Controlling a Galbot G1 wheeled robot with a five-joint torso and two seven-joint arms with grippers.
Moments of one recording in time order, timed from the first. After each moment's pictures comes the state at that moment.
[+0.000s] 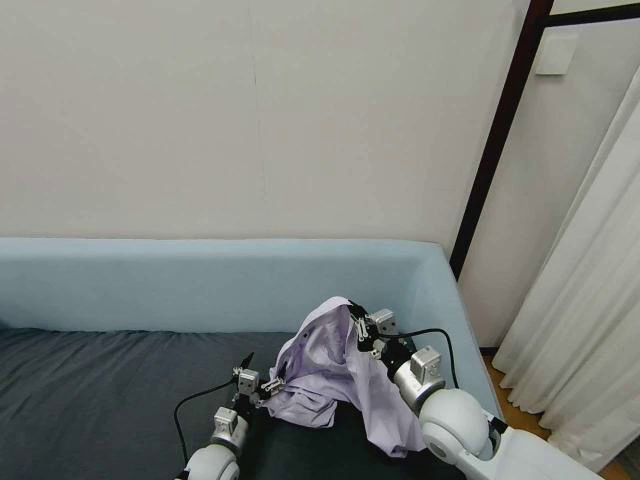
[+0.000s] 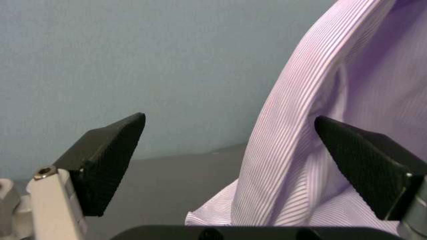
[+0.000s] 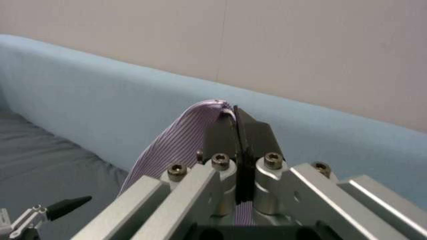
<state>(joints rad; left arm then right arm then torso) 0.91 -1.17 0.03 -1.19 -0.44 -0.42 -0.12 -0.70 0.82 -0.31 1.91 0.63 -0.02 0.33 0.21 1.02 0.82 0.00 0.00</state>
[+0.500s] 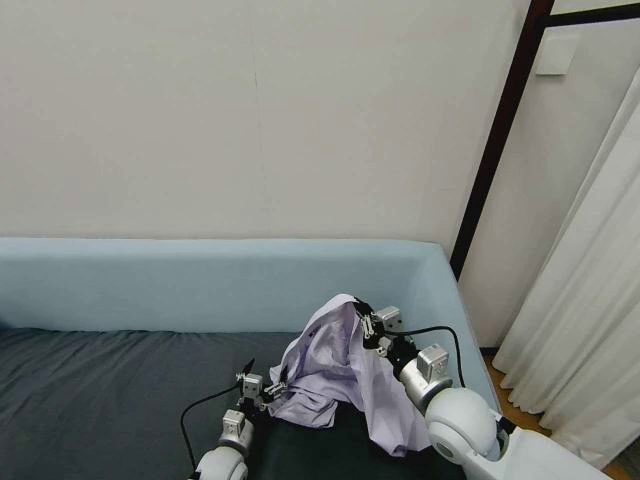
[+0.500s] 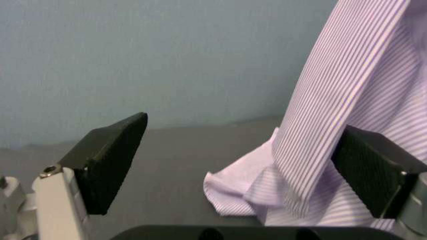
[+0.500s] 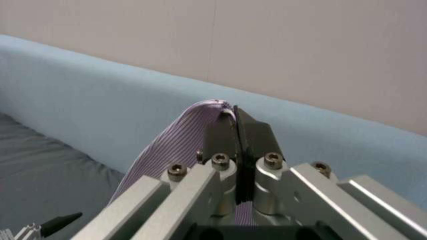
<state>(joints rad) 0.88 -1.25 0.01 -1.02 -0.40 -0.45 -0.12 -0.72 0.80 -0.28 1.94 0.65 -0.03 0.35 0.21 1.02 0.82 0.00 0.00</state>
